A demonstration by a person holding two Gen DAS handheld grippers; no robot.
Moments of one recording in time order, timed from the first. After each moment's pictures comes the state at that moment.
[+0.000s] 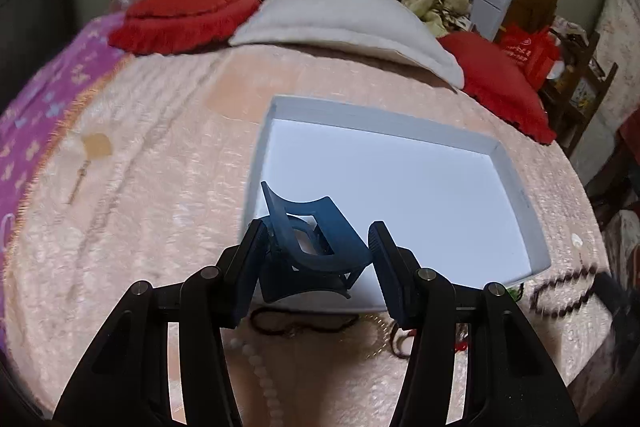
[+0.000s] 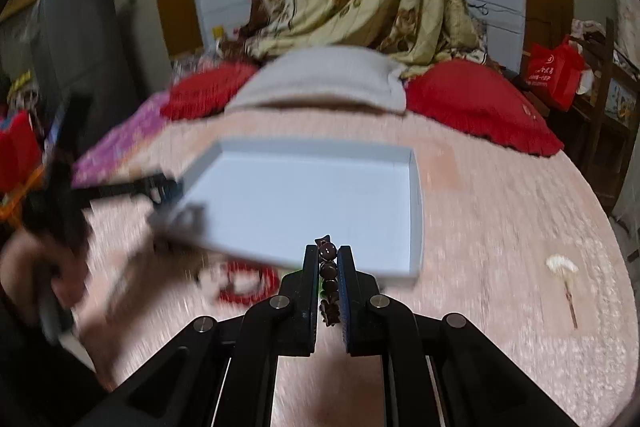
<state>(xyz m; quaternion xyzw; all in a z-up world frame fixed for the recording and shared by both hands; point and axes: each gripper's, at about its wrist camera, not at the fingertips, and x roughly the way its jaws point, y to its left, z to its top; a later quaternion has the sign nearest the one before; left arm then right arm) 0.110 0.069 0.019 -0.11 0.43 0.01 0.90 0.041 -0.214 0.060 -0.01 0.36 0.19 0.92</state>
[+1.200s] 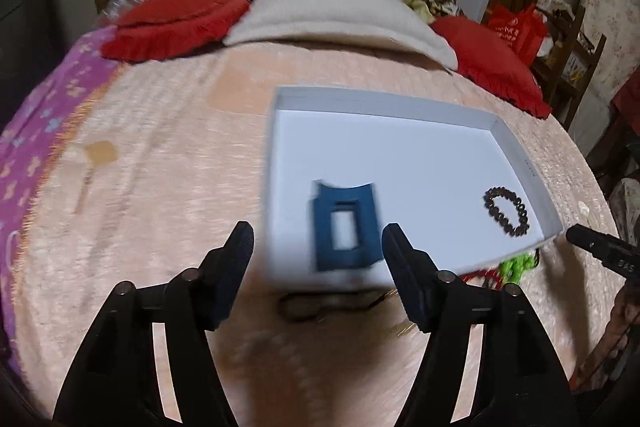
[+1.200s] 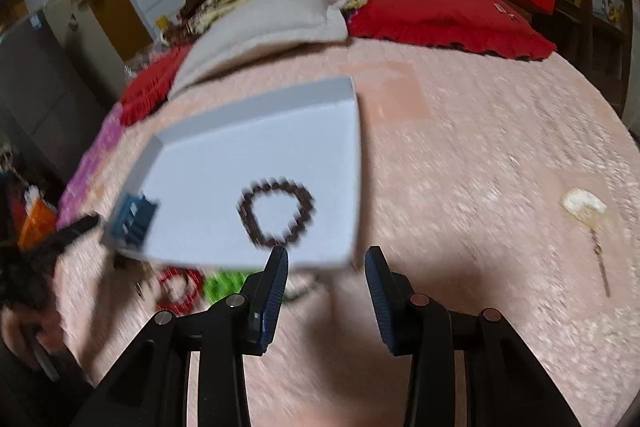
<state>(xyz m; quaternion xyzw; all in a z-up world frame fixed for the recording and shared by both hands) 0.083 0.088 0.014 -0.06 0.42 0.00 0.90 0.108 -0.270 -0.001 0.06 0.48 0.15 0.86</state>
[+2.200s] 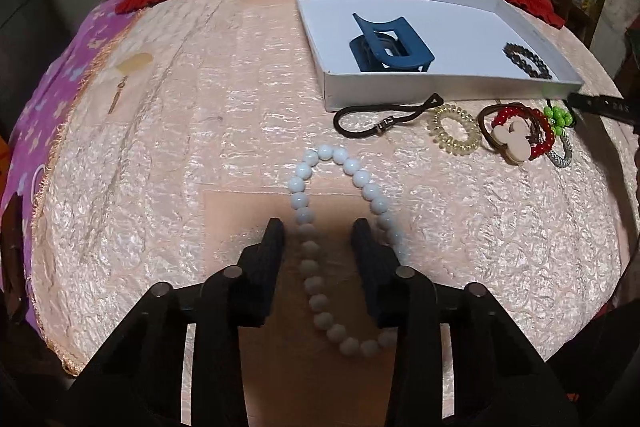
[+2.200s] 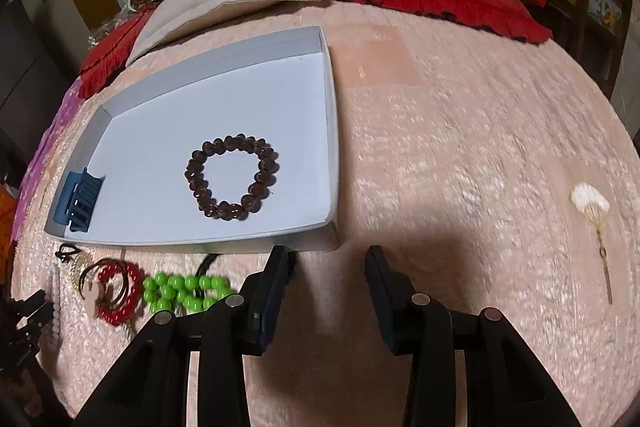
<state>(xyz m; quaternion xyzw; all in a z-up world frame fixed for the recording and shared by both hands) 0.005 0.083 -0.044 0.01 0.51 0.01 0.86 0.136 -0.252 -0.039 0.02 0.51 0.10 0.85</state>
